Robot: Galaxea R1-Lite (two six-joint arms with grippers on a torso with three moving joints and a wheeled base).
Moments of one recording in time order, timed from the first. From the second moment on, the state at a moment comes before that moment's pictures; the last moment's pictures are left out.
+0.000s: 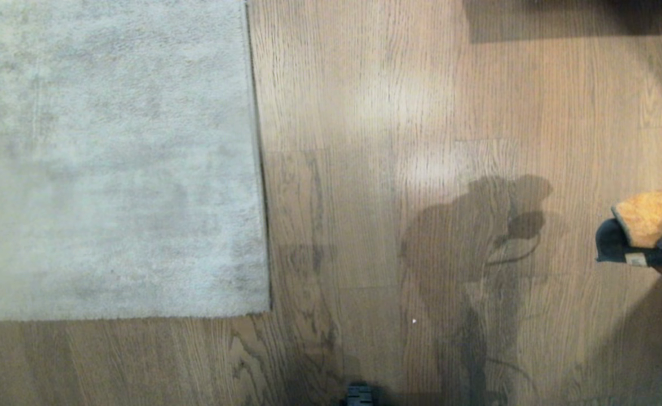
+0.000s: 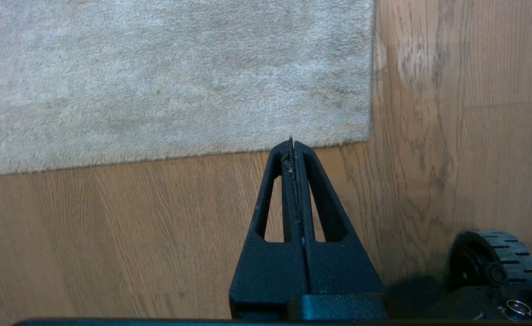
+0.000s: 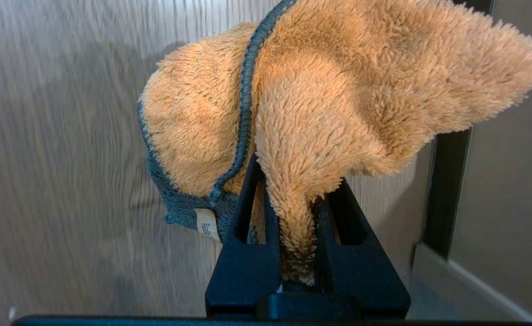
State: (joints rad) left arm 0.00 0.00 0.00 0.00 -0.01 0.03; right arm -0.10 1.16 -0.16 -1.04 -0.19 -0.11
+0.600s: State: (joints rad) left arm 0.00 0.00 0.00 0.00 -0.01 0.03; right arm -0.01 0.81 0.00 -0.69 -0.16 -0.11
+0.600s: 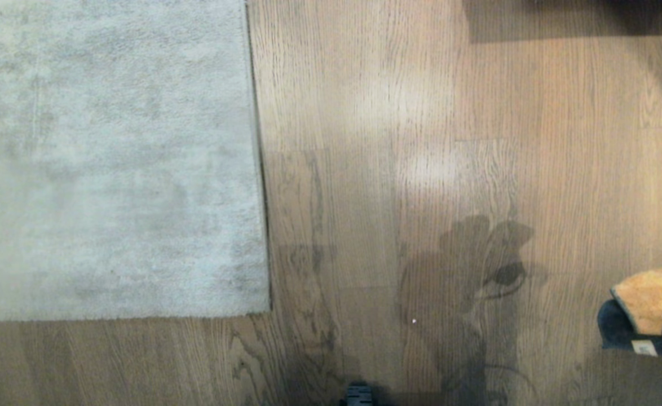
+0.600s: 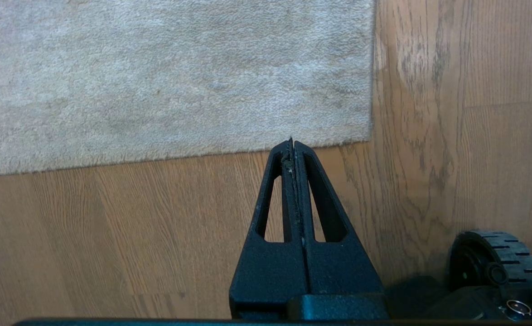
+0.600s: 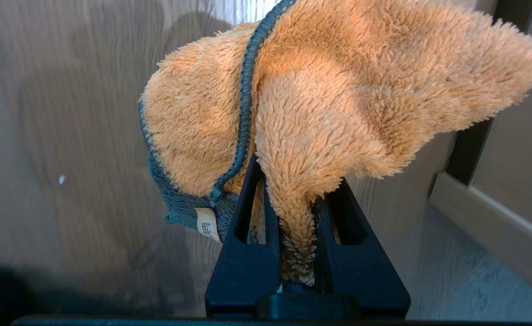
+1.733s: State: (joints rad) left arm 0.00 0.00 0.00 0.00 -0.01 0.03; right arm 0.03 0.29 0.00 -0.13 -0.09 -0.16
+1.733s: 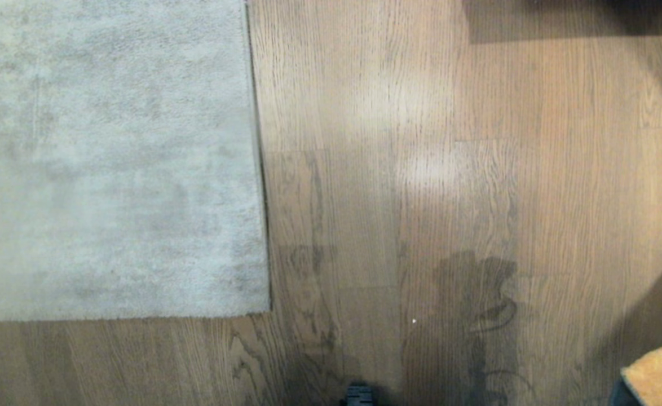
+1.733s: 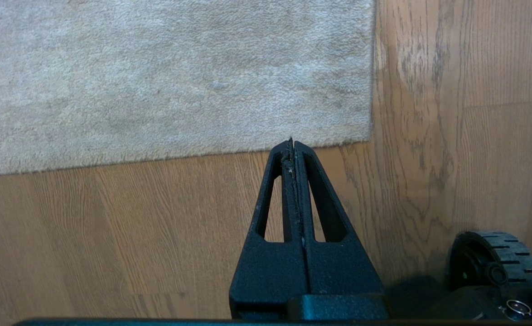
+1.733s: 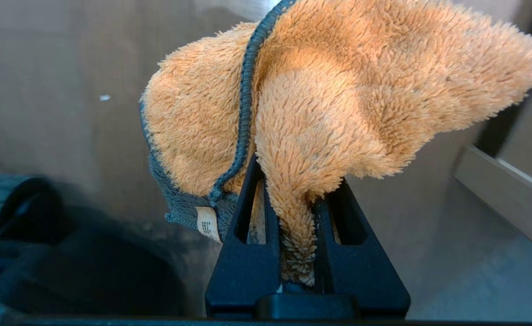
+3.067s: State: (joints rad) left arm 0.00 0.00 0.00 0.00 -0.01 0.03; right arm 0.01 0.00 0.00 0.00 0.07 -0.13
